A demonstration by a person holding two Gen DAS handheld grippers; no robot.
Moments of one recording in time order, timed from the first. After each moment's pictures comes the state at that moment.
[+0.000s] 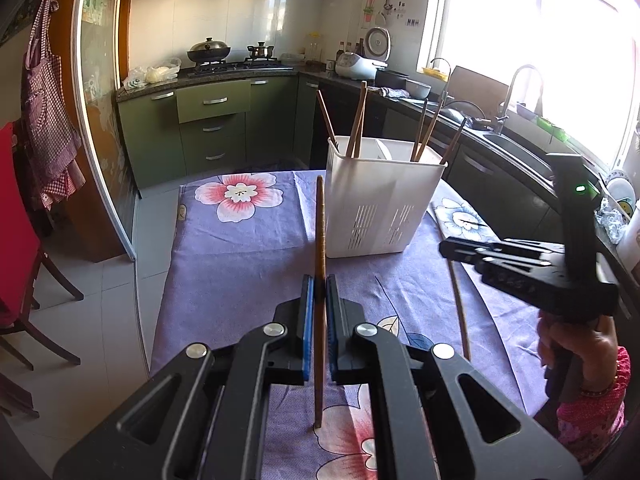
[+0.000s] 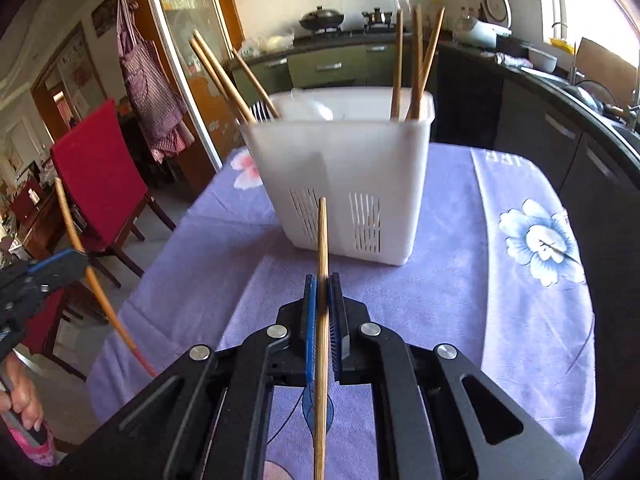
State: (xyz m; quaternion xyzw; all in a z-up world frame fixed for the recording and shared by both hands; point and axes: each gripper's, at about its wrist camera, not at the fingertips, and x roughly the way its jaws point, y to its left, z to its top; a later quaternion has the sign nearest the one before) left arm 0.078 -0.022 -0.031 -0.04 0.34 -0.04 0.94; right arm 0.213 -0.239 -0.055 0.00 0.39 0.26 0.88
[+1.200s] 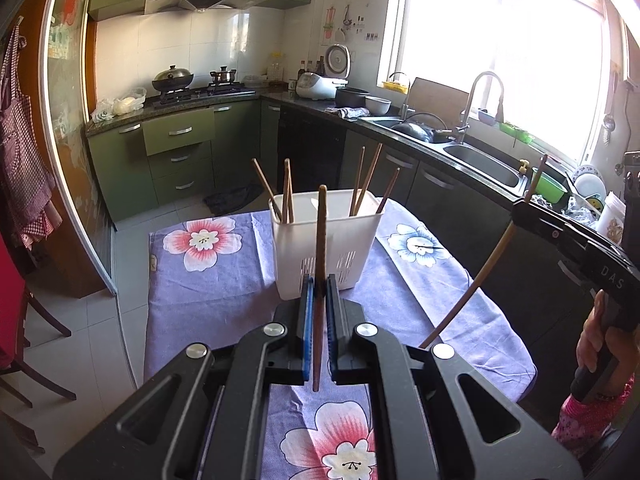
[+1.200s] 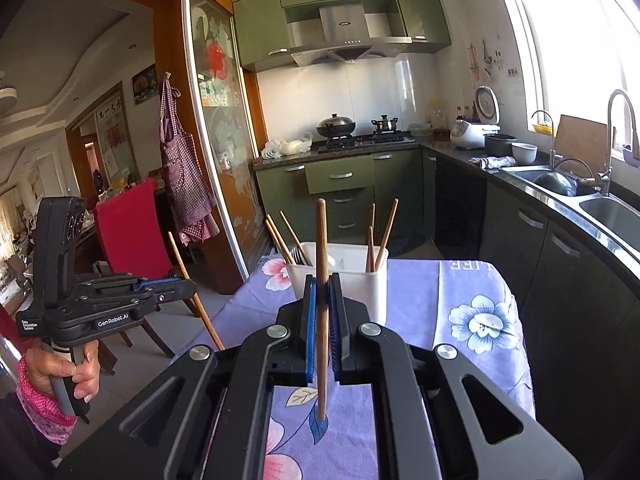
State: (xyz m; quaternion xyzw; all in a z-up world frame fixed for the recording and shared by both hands) left arm 0.083 -0.055 0.040 -0.01 0.31 -0.10 0.94; right arm 0.113 -0.321 0.079 0.03 0.22 0.28 0.93
